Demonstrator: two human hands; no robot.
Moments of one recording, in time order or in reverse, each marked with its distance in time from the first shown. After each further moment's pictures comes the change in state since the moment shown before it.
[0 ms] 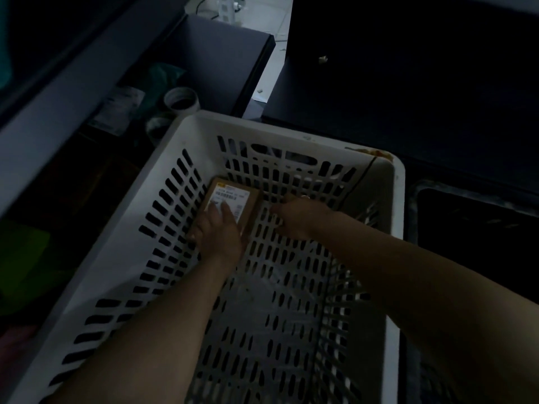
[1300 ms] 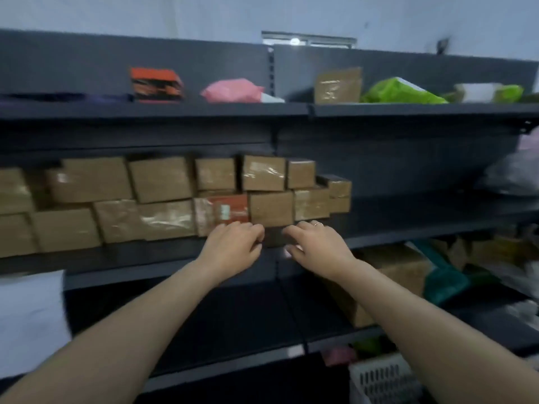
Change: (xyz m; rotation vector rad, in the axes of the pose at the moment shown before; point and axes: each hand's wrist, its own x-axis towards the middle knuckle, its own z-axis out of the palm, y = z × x) left_hand -0.830 -0.174 -0.393 0.339 0.959 -0.347; right_hand -0.666 -0.426 -0.168 -0.244 1.051 -1.158
